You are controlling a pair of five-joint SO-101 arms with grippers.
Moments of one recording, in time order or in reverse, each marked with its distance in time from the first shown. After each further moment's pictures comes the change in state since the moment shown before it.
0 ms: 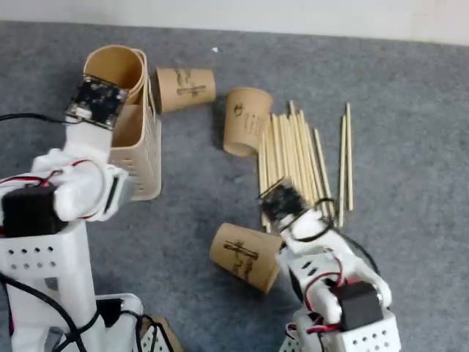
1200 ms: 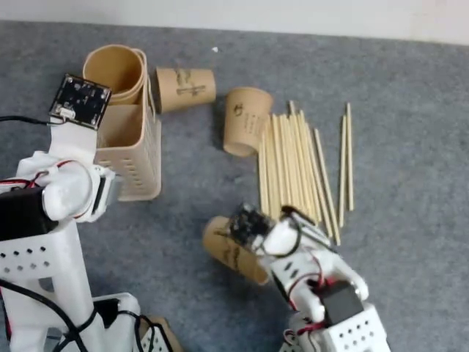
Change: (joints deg) left arm -3.2 0.0 0.0 0.0 -1.7; right arm -7.4 0.4 8.9 -18.7 8.4
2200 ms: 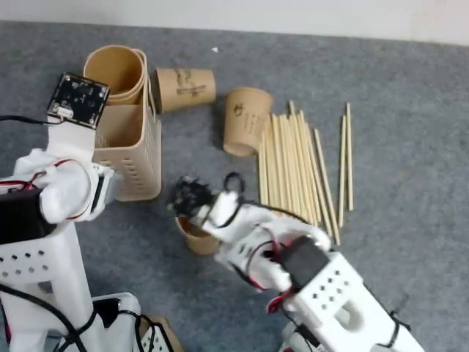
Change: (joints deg) left arm 0.0 -0.1 -3.6 0.1 0.0; right arm -15.6 28.0 -30.5 11.8 -14.1
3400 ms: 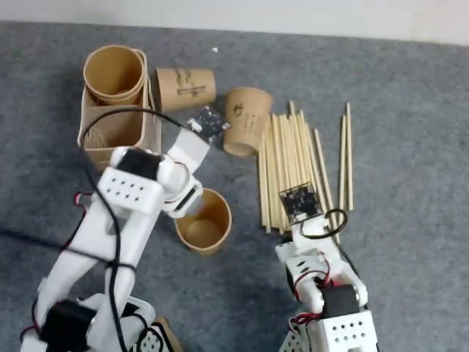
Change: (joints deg) left arm 27.0 22.0 20.1 -20.7 2.4; right arm 29.7 -42.1 49.5 -13.2 -11.2
